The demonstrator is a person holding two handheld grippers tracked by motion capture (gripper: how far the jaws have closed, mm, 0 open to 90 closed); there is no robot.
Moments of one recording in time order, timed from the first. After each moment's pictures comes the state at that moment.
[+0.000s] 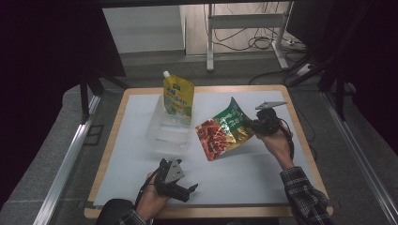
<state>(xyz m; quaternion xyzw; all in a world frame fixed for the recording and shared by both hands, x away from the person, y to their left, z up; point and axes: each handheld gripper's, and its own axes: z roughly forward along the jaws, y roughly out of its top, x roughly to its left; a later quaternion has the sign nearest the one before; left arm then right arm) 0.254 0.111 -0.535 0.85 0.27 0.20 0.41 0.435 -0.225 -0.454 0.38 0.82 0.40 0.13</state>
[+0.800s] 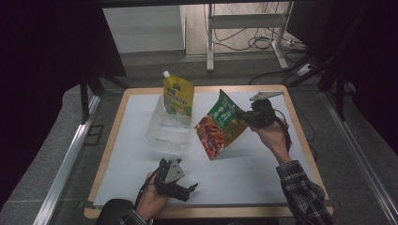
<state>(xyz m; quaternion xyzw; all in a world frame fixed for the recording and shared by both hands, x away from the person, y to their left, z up) 0.254 0.111 -0.535 0.85 0.27 0.20 0.41 0.429 -0.198 -0.409 0.34 0.82 0.44 0.13</state>
